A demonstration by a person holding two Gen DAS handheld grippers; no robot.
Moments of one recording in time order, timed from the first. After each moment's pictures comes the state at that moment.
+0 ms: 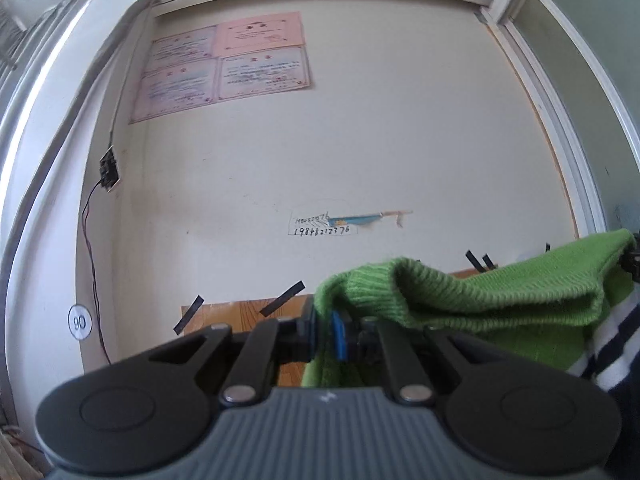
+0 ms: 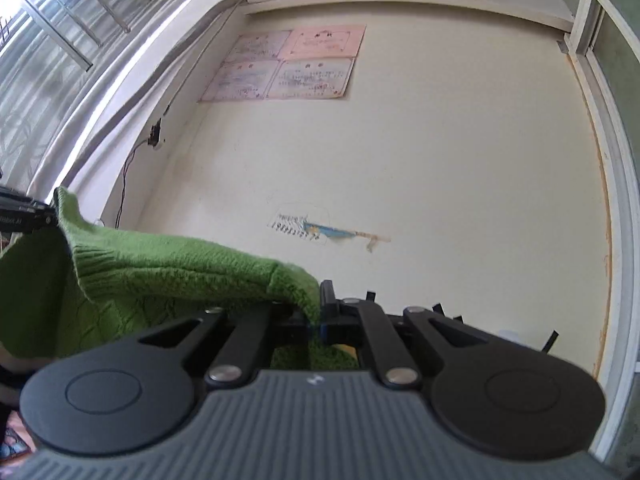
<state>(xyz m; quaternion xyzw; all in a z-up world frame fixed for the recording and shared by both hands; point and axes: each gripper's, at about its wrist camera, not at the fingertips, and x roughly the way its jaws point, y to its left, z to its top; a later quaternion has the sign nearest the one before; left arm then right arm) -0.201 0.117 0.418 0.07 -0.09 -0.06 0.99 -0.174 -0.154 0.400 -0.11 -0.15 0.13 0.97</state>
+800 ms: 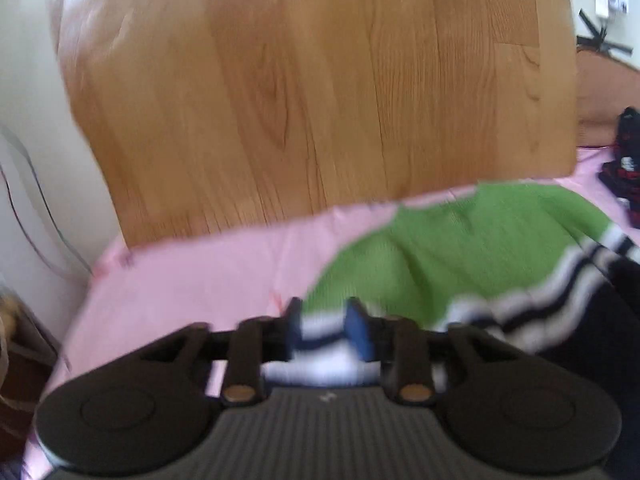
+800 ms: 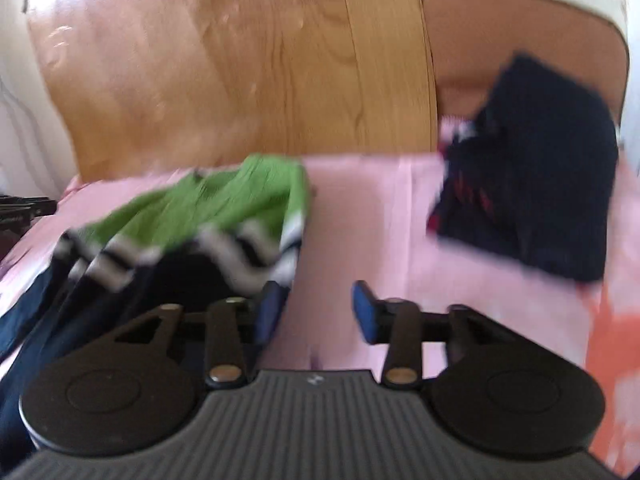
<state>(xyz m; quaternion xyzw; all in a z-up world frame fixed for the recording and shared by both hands) 0.073 0.093 0.075 0.09 0.34 -0.07 0.93 0.032 -0.255 0.038 0.08 0.35 0.10 0.93</state>
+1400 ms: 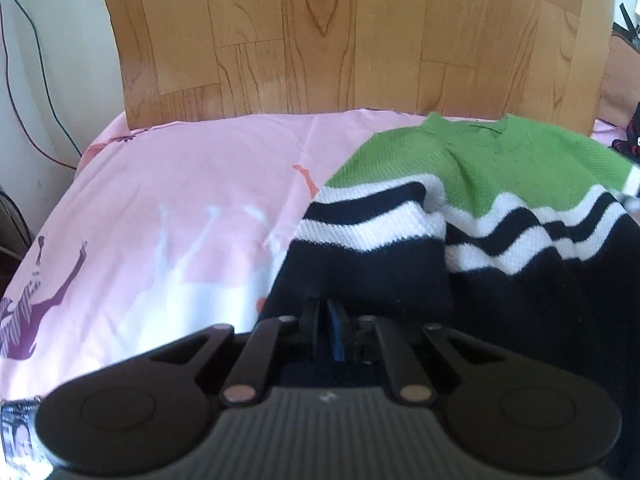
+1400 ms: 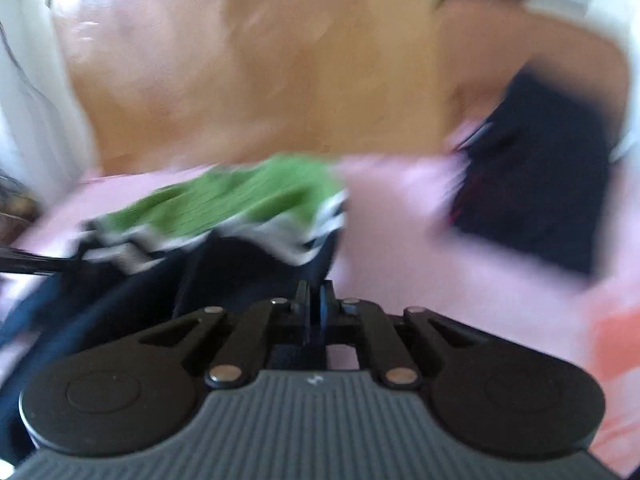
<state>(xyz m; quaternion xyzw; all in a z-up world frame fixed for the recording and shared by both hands) 0.062 0.145 0.029 0.03 0.43 -0.06 0.90 0.030 -0.251 0.072 0.02 0.31 0.08 0.95</state>
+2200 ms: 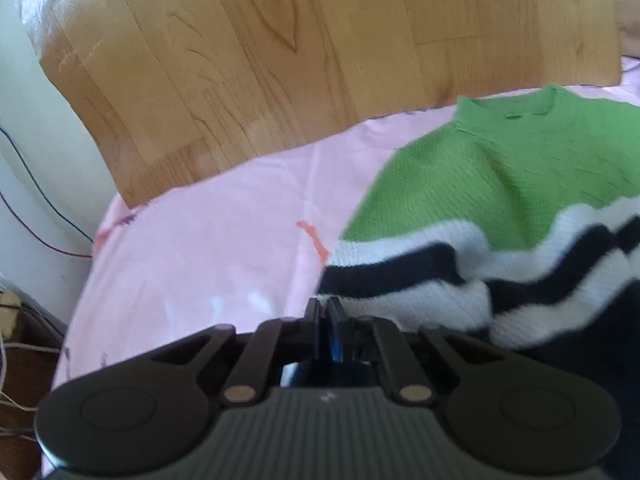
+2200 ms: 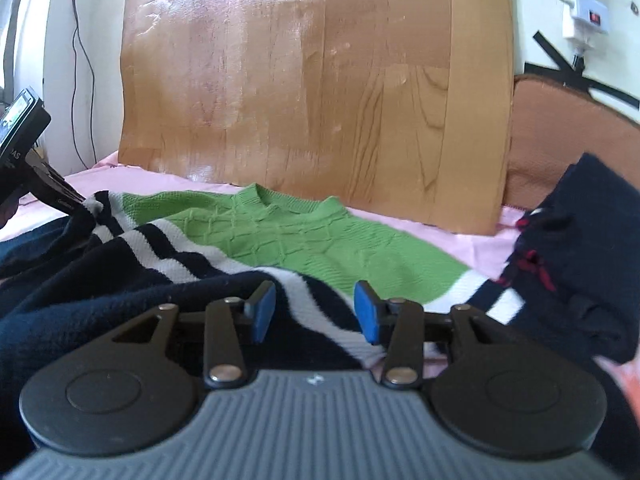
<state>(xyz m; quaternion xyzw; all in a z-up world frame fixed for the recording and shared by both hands) 0.124 0.097 0.020 0.17 0.41 -0.01 0.90 0.026 -0.179 0.034 -0.04 0.22 0.14 0.97</state>
